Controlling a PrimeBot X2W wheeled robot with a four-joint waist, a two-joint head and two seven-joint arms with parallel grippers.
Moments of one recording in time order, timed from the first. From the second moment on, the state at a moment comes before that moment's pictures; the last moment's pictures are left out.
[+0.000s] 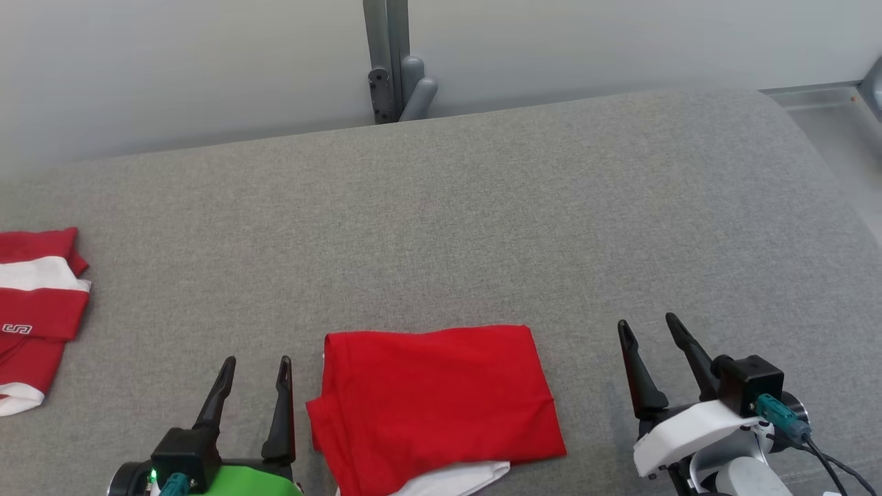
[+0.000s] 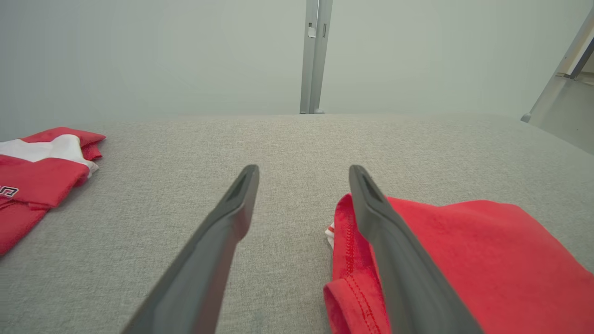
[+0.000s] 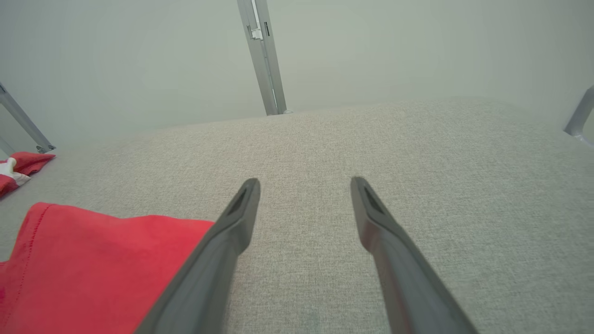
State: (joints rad) left arm 0.04 0.05 -0.08 0.20 -0.16 -0.09 -0.26; right arm -0.08 -0.07 0.12 0.31 0.22 0.13 -0.26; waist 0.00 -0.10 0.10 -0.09
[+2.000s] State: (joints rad) left arm 0.02 0.05 -0.14 0.22 -0.22 -0.07 -0.26; right arm -0.25 -0.09 0.22 0.60 0.39 0.13 -0.26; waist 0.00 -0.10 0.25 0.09
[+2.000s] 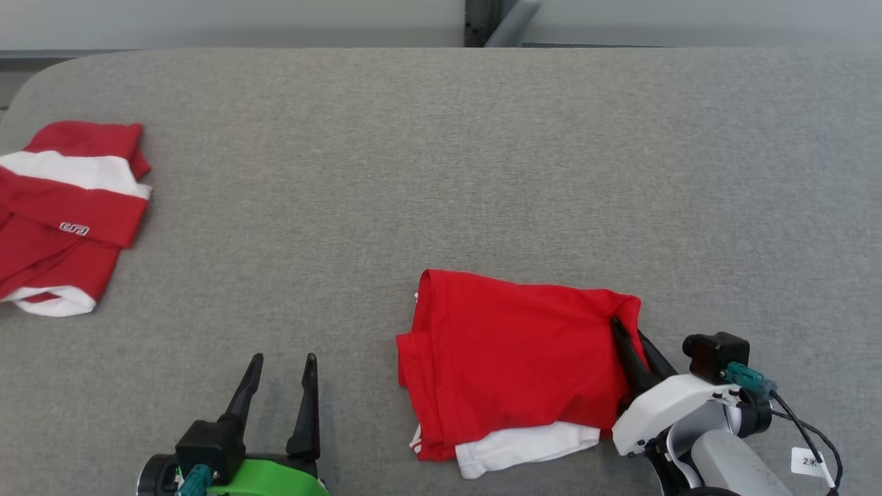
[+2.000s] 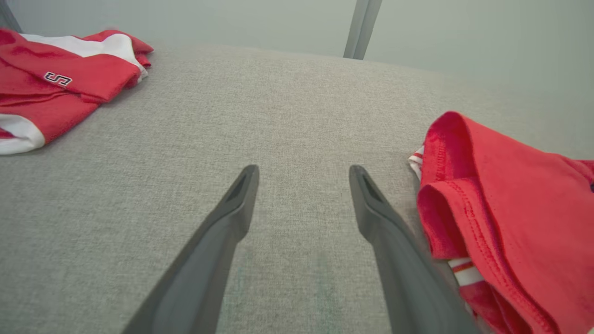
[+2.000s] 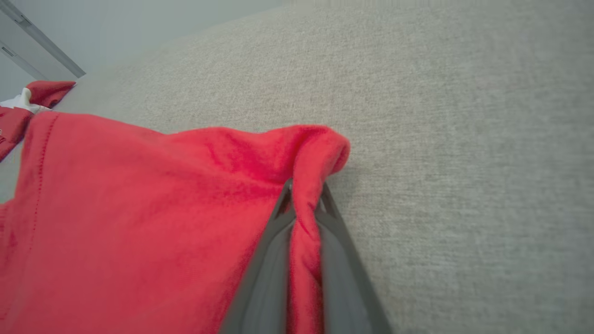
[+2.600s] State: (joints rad) left arm -0.11 0.05 -0.23 0.23 -0.14 -0.12 -0.26; right arm -0.28 -0.06 0.30 0.56 0.39 0.13 -0.26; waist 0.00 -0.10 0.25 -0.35
